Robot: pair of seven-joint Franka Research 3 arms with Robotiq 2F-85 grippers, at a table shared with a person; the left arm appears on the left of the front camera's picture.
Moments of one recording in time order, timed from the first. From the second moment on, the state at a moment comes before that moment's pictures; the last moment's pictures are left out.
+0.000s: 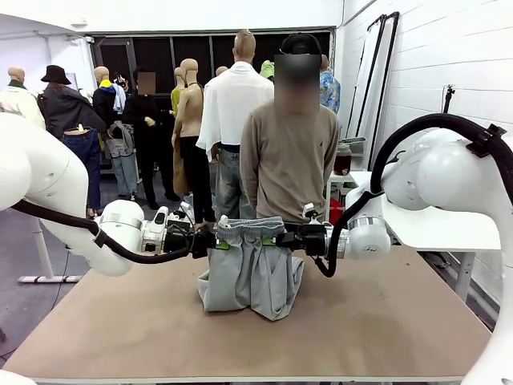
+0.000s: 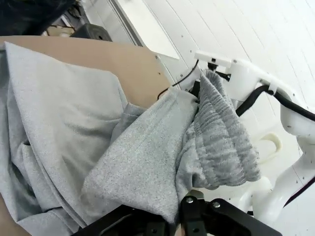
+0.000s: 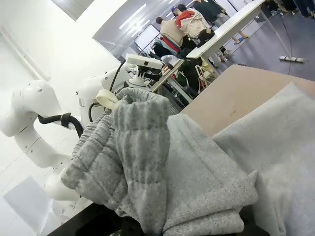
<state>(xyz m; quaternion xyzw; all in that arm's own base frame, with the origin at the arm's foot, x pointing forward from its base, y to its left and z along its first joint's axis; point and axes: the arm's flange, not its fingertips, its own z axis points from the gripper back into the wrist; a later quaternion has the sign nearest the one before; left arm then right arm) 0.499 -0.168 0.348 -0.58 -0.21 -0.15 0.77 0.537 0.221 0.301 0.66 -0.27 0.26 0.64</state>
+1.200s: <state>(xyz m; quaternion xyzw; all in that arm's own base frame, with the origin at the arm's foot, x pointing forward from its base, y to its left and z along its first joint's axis) 0.549 -0.168 0.278 -0.59 -0.15 -0.03 0.79 0.564 0.217 0.236 0.64 -0.25 0.20 0.70</state>
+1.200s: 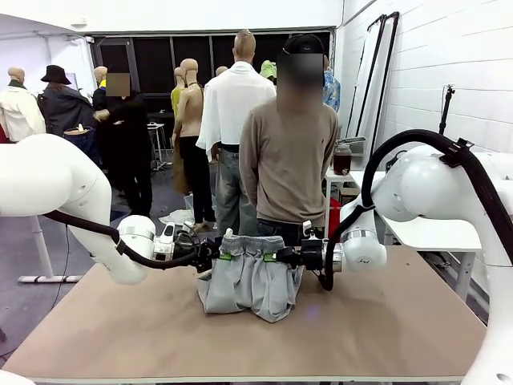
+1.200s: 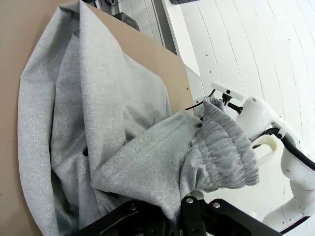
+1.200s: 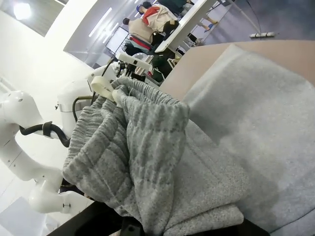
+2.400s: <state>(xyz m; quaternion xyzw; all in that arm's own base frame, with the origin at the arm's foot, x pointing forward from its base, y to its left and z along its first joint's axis) 0.573 -0.147 0.265 -0.57 -0.19 0.03 0.80 0.587 0.192 0.234 0.61 -0.28 0.17 0.72</state>
